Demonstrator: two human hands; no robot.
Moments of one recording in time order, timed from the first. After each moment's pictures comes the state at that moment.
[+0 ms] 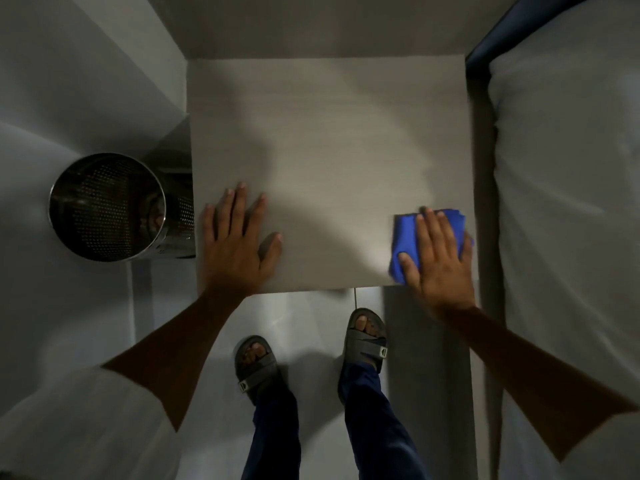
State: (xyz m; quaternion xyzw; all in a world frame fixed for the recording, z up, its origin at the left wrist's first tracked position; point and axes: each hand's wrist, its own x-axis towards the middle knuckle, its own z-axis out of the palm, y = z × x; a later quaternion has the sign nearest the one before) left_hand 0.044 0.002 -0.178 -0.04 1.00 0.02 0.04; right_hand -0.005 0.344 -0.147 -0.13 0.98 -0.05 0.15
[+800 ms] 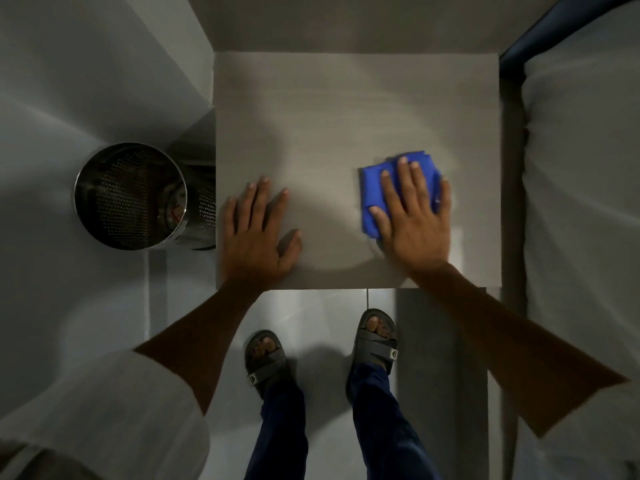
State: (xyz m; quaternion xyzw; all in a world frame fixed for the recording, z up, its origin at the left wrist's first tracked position) left_hand 0.044 0.007 -0.167 -0.04 1.00 0.04 0.03; right_hand -0.054 0.261 -0.154 -0.22 0.97 0.02 0.06
